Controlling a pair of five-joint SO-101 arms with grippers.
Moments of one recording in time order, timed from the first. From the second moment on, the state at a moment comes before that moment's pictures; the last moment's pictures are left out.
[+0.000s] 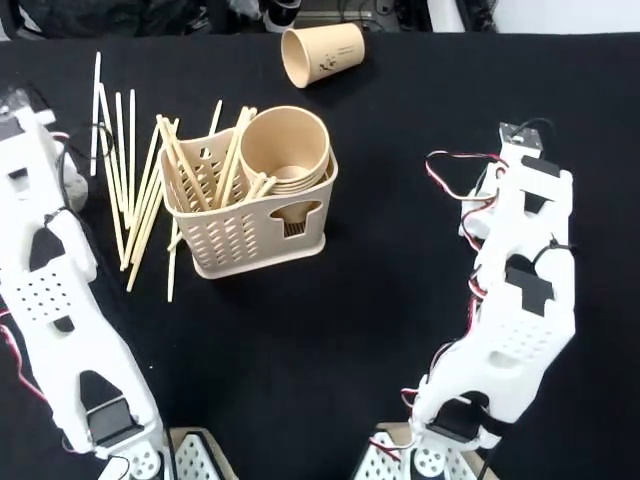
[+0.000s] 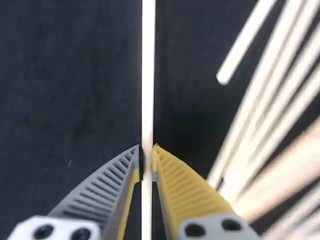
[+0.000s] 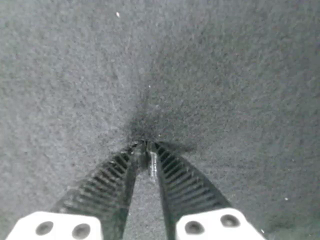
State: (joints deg) left arm -31.6 50.0 -53.3 92.1 5.4; right arm 21.4 29.0 1.3 65.6 7.3
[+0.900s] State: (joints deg) left arm -22.9 -44.7 18.1 58.4 8.8; right arm 21.4 29.0 1.3 65.6 7.3
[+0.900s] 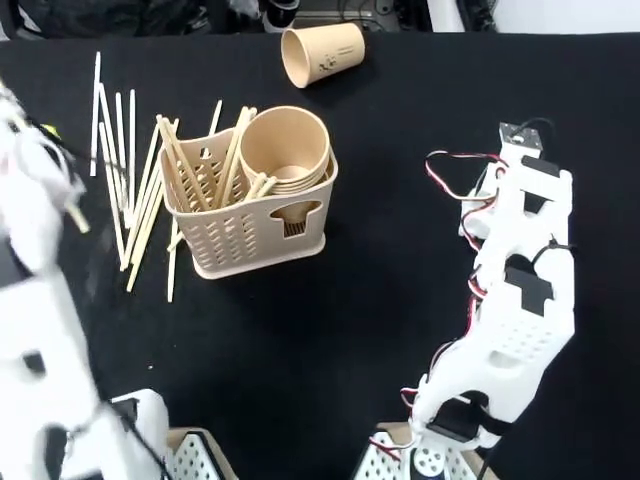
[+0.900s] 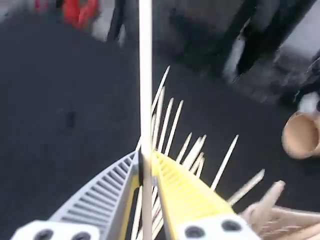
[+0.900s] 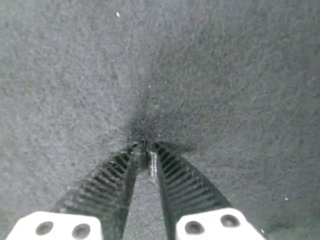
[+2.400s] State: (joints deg) left arm 2.5 -69.5 52.3 32.0 11.1; right arm 21.8 29.0 1.3 65.6 7.5
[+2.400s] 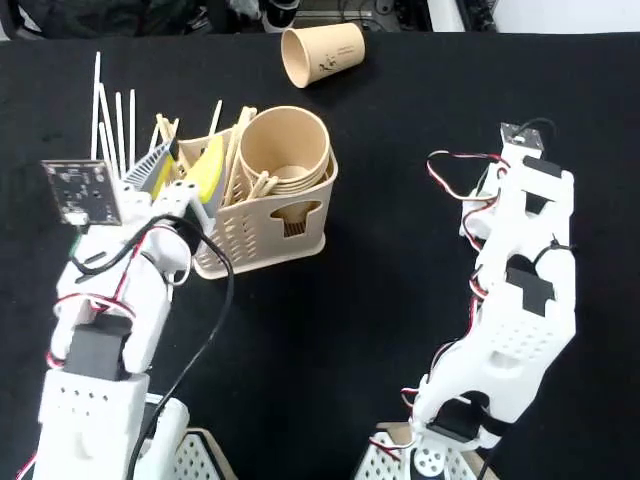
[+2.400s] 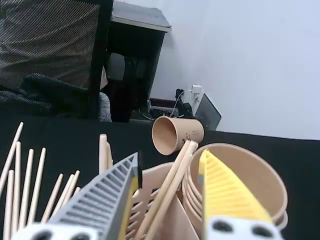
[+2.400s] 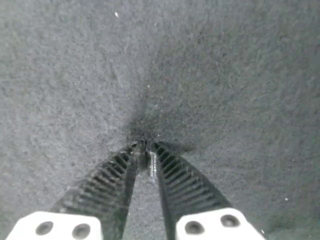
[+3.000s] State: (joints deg) left arm -26.0 -15.7 10.2 58.1 4.4; right arm 21.8 29.0 1.3 65.6 7.5
